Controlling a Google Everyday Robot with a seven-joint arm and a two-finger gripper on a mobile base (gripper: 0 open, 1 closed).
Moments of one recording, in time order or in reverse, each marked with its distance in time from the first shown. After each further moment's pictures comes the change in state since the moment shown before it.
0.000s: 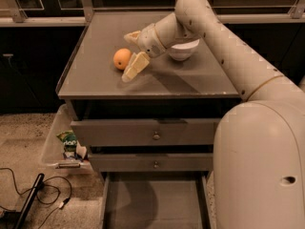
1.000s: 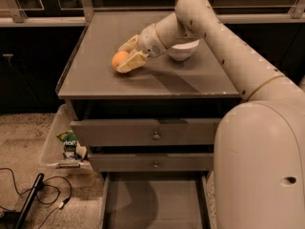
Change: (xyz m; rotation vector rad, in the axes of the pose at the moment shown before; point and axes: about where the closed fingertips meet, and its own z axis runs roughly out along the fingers) arm 0.000 0.000 0.000 -0.001 0.000 0.001
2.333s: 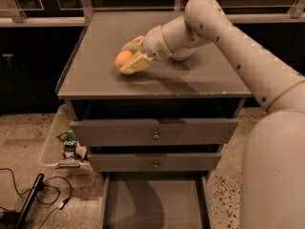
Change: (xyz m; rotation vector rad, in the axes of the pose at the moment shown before) arm -0.009 0.023 -0.016 0.028 -0.034 -0.044
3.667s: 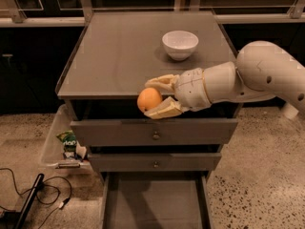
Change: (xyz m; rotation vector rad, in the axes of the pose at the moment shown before) arm 0.021 0.170 -0.078 0.101 -0.001 -0.114
